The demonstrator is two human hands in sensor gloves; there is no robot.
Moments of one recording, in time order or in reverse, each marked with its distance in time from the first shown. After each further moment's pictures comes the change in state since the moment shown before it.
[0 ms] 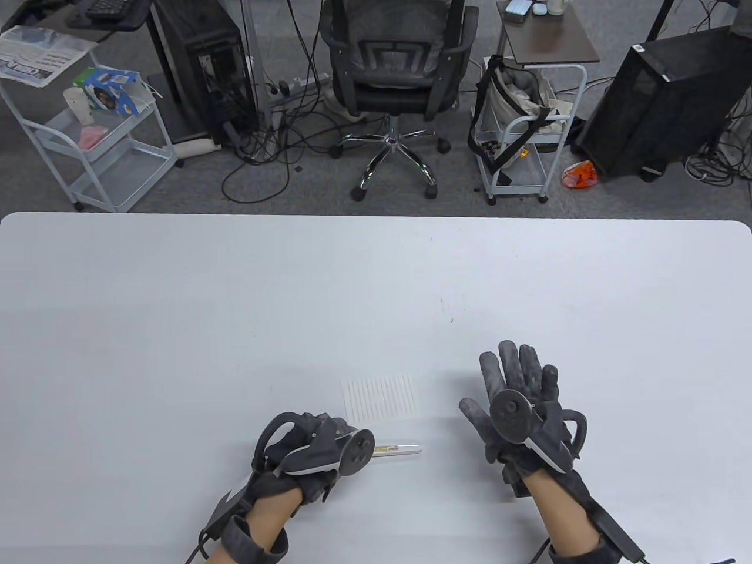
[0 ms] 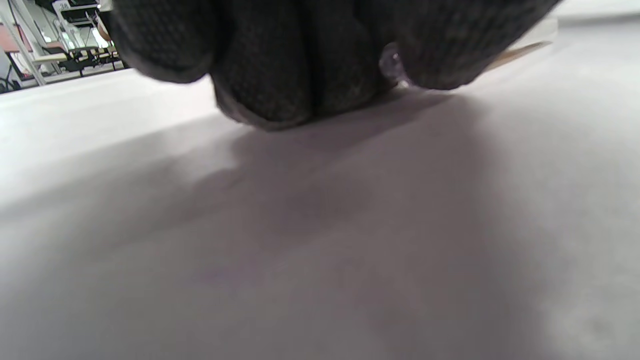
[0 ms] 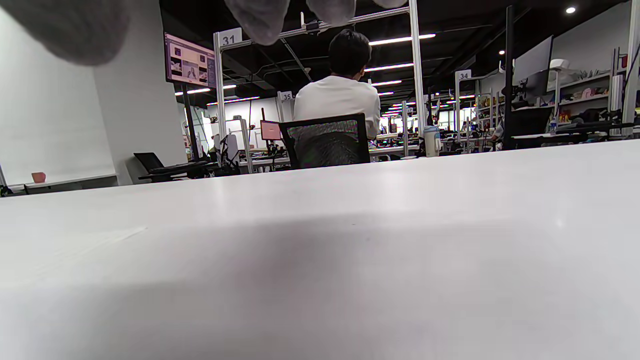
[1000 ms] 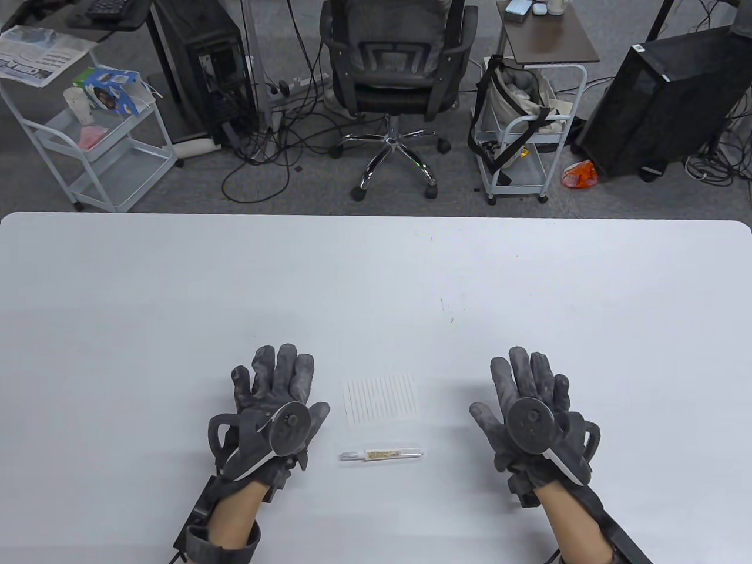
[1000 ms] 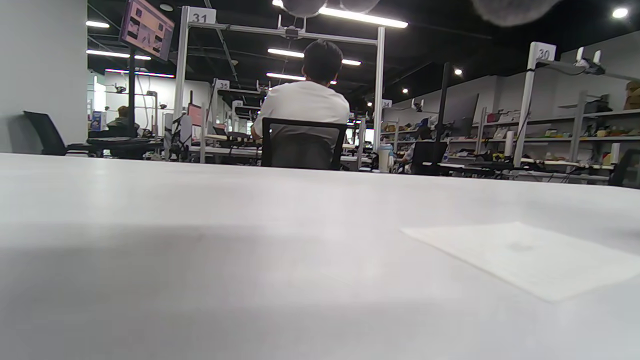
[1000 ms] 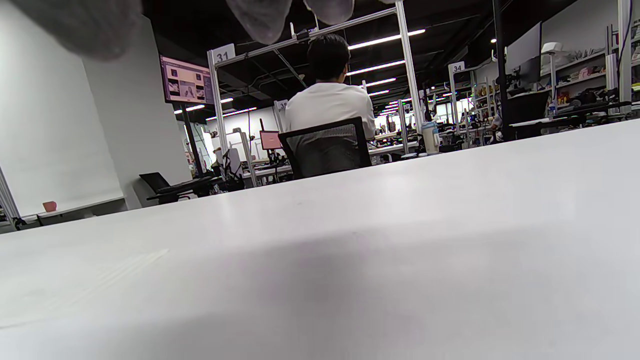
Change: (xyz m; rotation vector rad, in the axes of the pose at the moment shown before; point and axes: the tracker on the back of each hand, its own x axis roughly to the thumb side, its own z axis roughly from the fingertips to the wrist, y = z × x) left_hand -0.080 0.017 0.042 0.350 0.393 0.257; right_hand -0.012 -0.012 0.014 0.000 0.014 -0.060
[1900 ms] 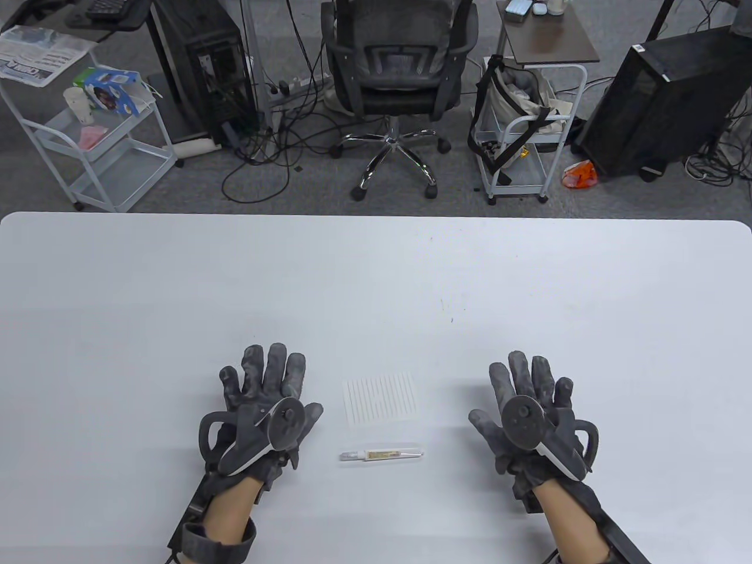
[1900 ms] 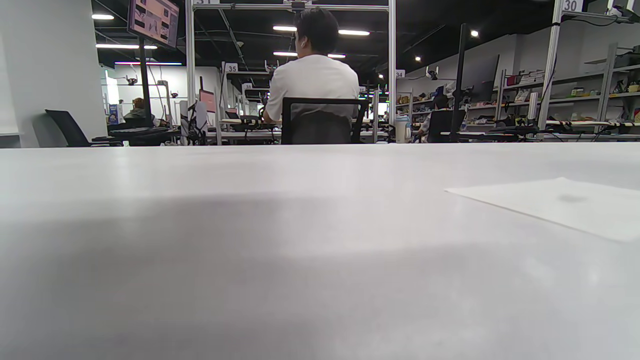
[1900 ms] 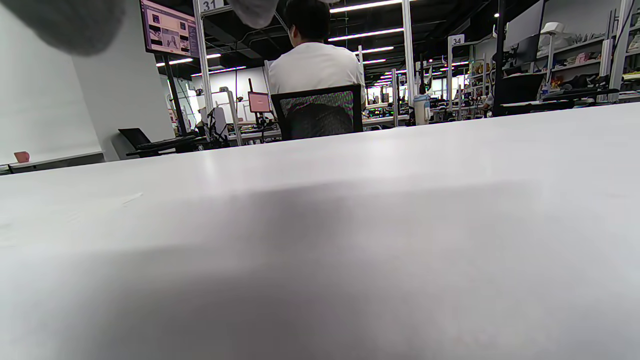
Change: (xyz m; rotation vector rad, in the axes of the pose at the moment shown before) left_hand -0.010 -0.006 -0.003 -0.062 0.023 -0.067; right_hand -0.003 0.013 -0.002 0.095 0.021 0.069
